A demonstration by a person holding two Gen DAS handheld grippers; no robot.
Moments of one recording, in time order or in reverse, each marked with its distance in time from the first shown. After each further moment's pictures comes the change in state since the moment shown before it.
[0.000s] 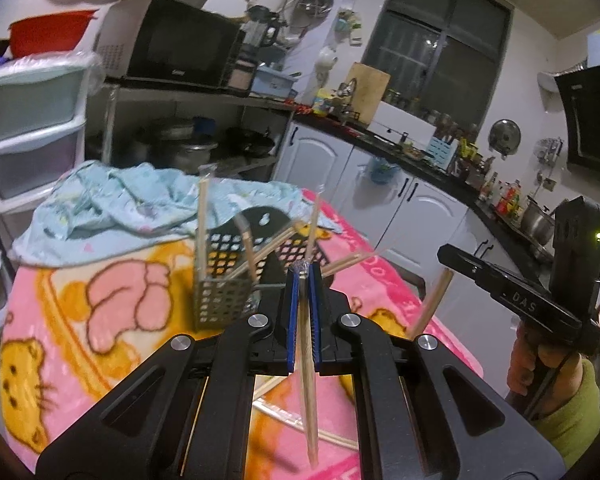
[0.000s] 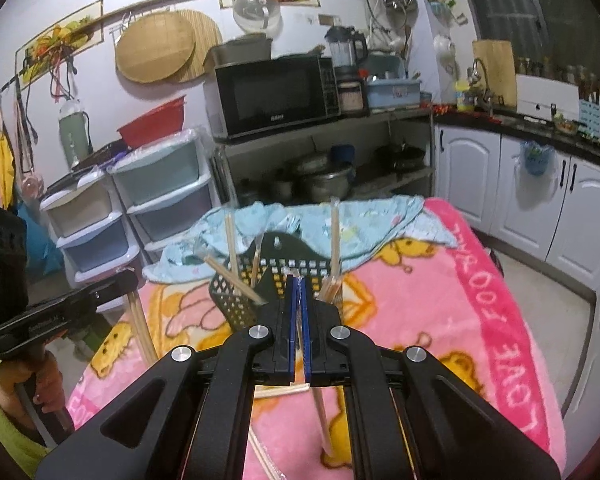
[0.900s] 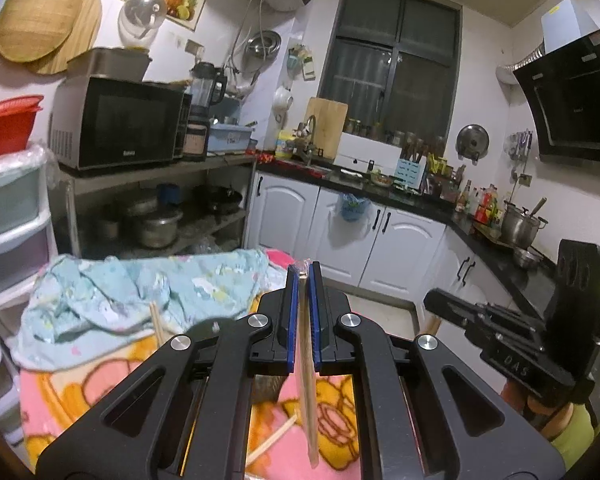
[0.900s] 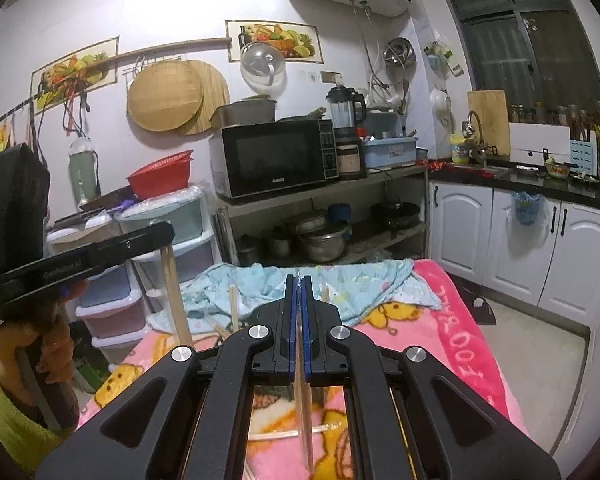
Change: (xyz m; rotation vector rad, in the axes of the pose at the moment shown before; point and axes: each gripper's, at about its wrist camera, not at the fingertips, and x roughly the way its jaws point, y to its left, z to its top) left arm -0.003 -0.061 0.086 0.157 -0.132 -0.059; right arm -0.047 -0.002 0.043 -0.031 -0.188 0.004
